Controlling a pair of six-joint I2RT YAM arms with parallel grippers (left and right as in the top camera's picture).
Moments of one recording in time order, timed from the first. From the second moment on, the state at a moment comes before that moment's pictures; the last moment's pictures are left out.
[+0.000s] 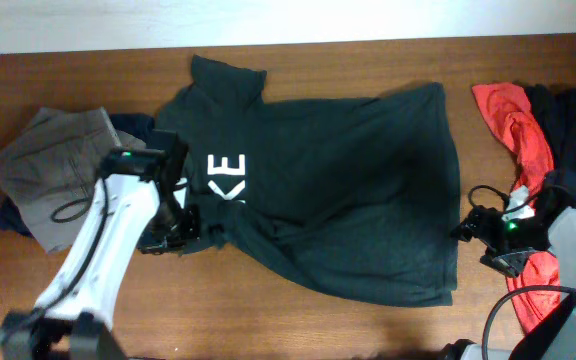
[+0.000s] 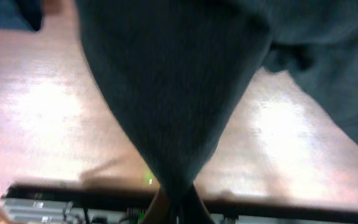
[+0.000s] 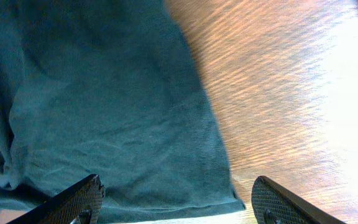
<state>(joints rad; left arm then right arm) -0.14 1.56 1.25 -1.40 0.00 -0.25 -0.55 1.48 0.94 -1.06 -0.36 0.10</state>
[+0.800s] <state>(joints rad) 0.00 1.23 1.32 -1.69 0.13 -0.25 -0.64 1.52 0.87 -1.05 -0.30 0.14</state>
